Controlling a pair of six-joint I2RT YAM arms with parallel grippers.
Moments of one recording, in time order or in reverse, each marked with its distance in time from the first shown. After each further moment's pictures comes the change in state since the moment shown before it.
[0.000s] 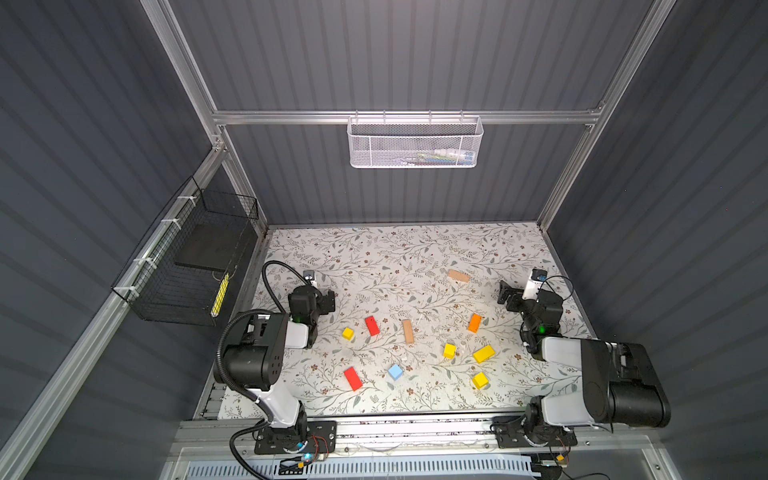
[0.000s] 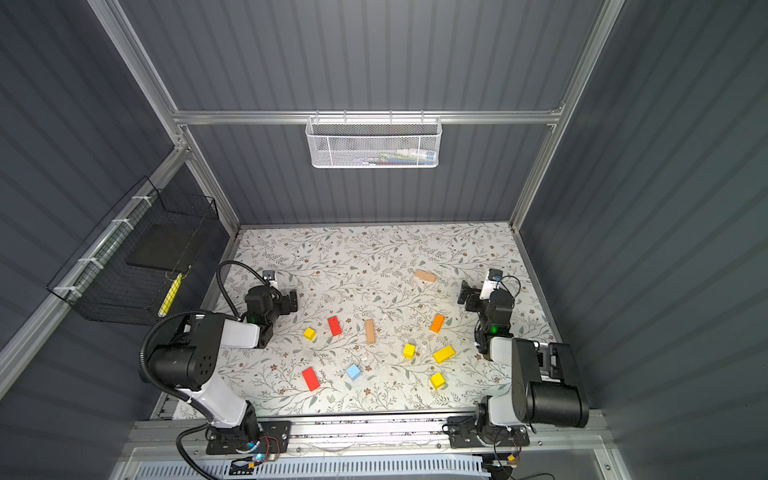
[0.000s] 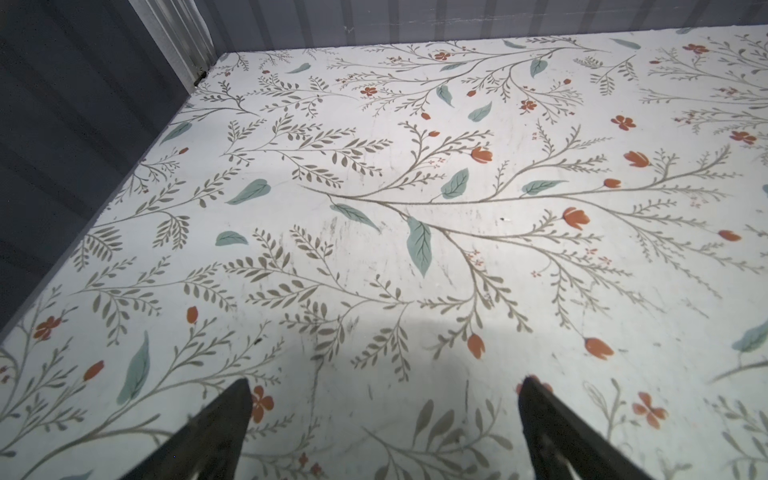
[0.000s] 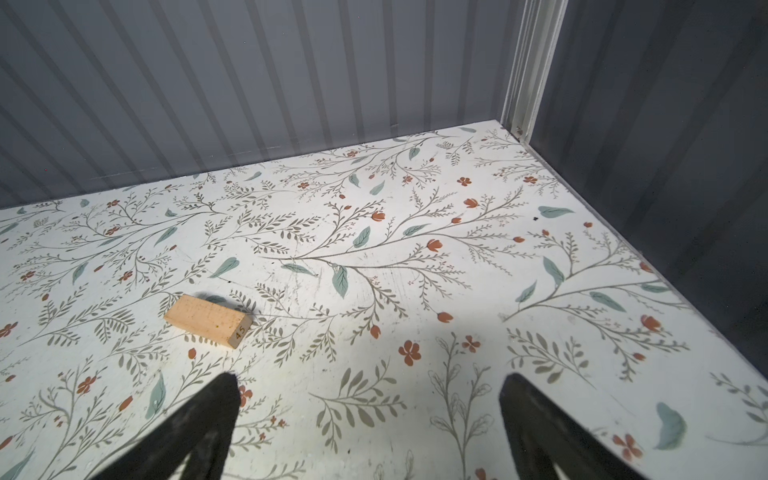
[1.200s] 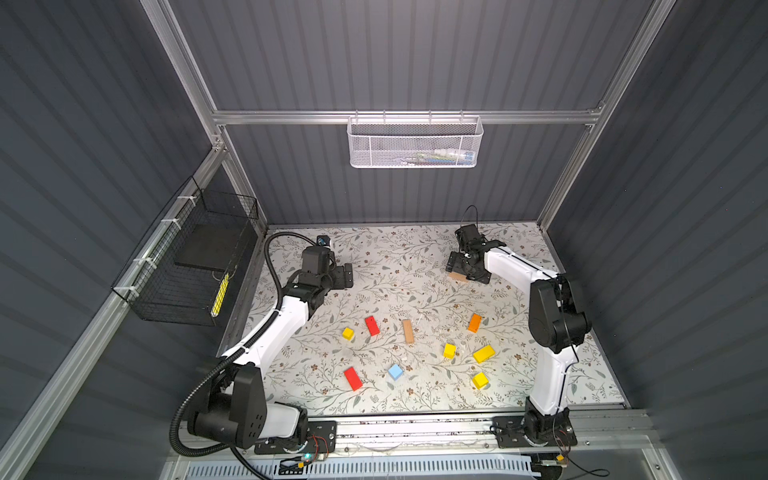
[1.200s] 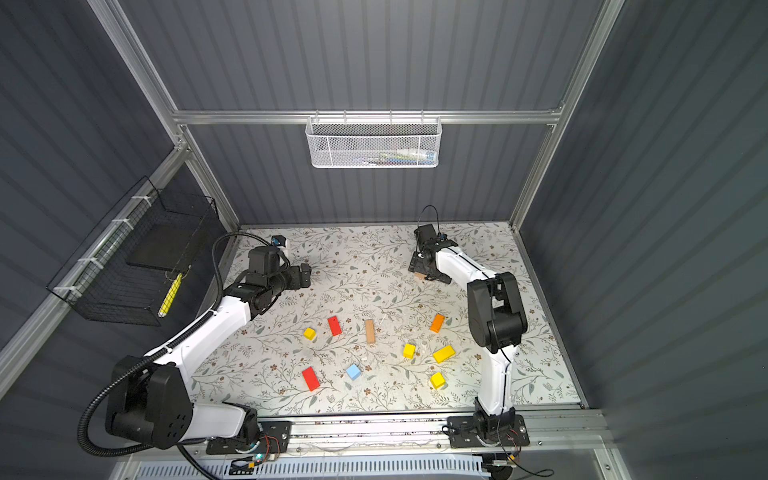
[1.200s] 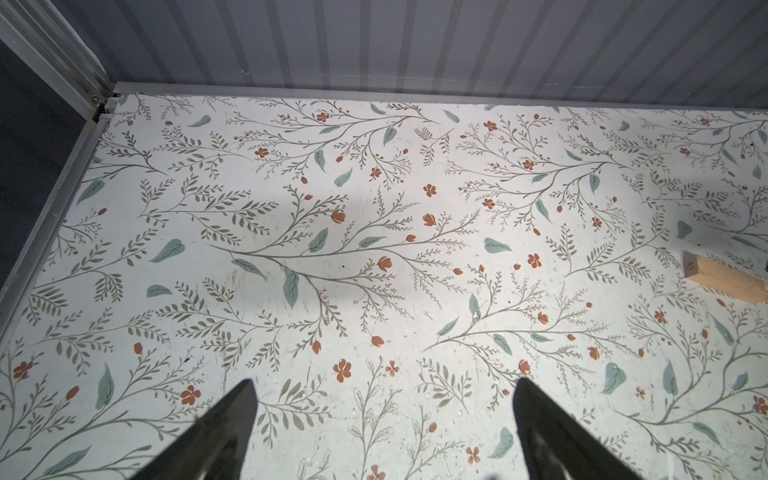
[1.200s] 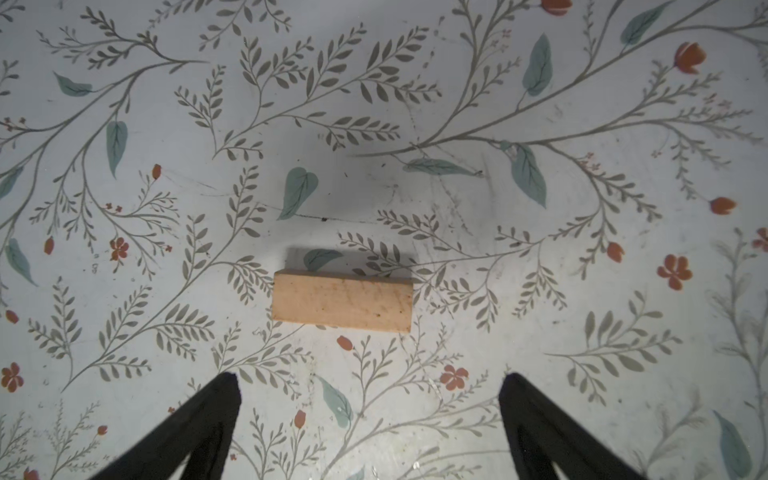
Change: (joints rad) left arm -0.197 -0.290 0.414 -0.832 0.071 -0.182; right arm 0.419 0.644 1.191 -1.378 0.288 0.539
